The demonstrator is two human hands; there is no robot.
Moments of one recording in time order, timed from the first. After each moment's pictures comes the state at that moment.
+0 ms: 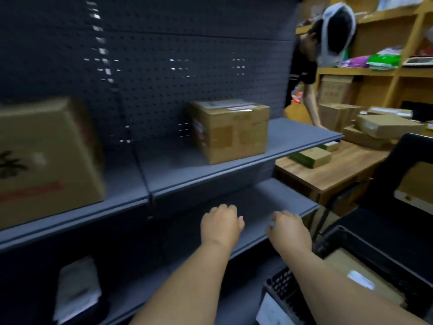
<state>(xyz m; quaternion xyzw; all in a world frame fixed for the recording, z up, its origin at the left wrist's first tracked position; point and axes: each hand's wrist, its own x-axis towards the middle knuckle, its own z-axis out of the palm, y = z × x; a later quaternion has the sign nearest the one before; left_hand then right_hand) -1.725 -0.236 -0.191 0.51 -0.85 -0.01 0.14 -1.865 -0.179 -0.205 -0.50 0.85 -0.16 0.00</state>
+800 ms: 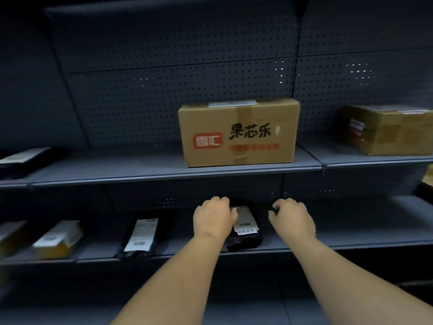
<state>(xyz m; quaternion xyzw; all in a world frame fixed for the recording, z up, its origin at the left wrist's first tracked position) -1.330 -0.053 -0.138 0.71 -0.68 0.09 0.14 -1.498 -0.080 -0.156 -0.68 0.68 -0.25 0.05</state>
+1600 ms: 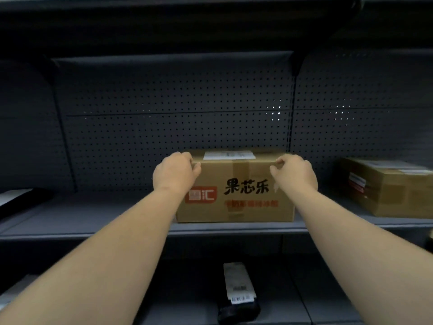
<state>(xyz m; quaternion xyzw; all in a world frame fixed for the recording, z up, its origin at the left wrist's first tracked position) -1.264 -0.145 0.045 0.74 -0.59 0.18 0.29 -1.495 -0.189 0.035 -0.63 0.67 -0.40 0.03</state>
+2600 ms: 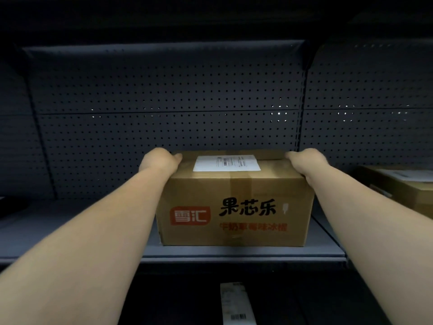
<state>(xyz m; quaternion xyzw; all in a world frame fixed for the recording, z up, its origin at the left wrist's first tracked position) -1.231 -0.256 0.070 0.81 -0.47 -0.03 0.35 -1.519 -0.308 0.072 -0.56 0.69 -0.40 0.24</state>
